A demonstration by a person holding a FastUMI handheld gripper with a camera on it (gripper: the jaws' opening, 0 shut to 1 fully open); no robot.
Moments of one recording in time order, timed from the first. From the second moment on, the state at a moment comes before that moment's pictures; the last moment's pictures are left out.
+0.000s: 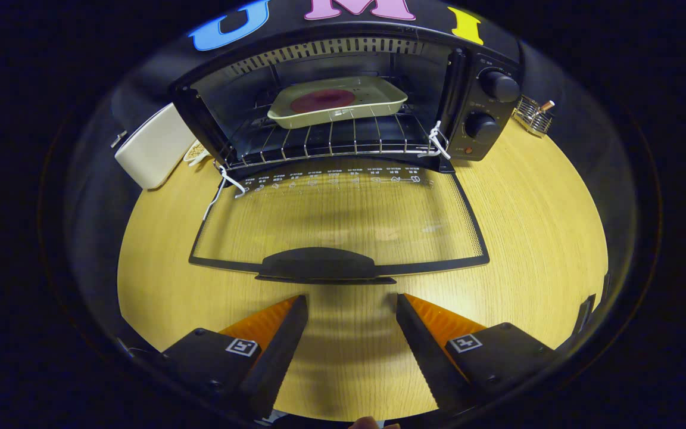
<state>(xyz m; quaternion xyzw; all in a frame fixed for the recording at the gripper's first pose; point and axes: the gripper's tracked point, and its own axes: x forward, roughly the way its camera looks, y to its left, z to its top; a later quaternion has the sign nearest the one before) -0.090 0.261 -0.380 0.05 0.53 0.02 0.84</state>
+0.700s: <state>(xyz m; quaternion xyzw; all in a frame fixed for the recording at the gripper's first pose) -0.075 0.261 -0.365 -0.02 0.49 0.05 0.87</state>
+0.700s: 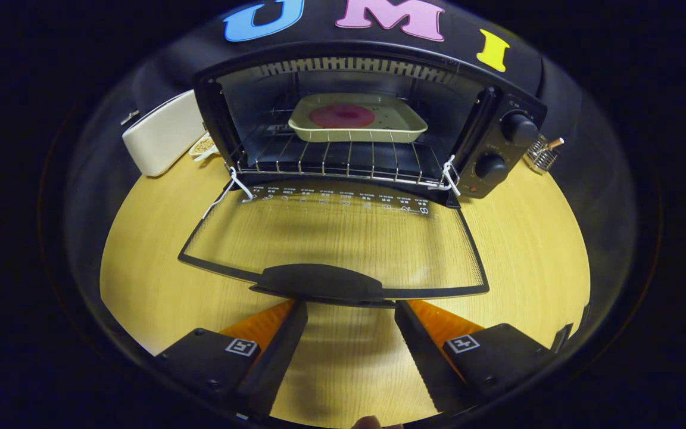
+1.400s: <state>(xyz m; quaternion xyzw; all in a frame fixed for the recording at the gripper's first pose) -0.064 0.257 -0.292 0.03 0.39 0.07 0.92</state>
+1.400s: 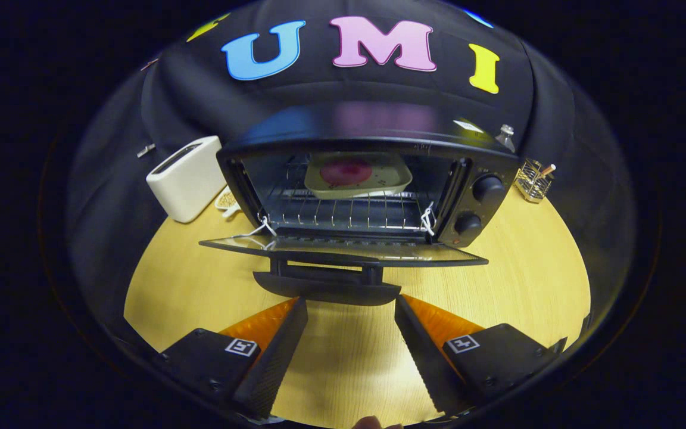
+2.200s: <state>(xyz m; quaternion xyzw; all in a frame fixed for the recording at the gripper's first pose) -0.017 0.230 -0.203 0.04 0.28 0.05 0.96</state>
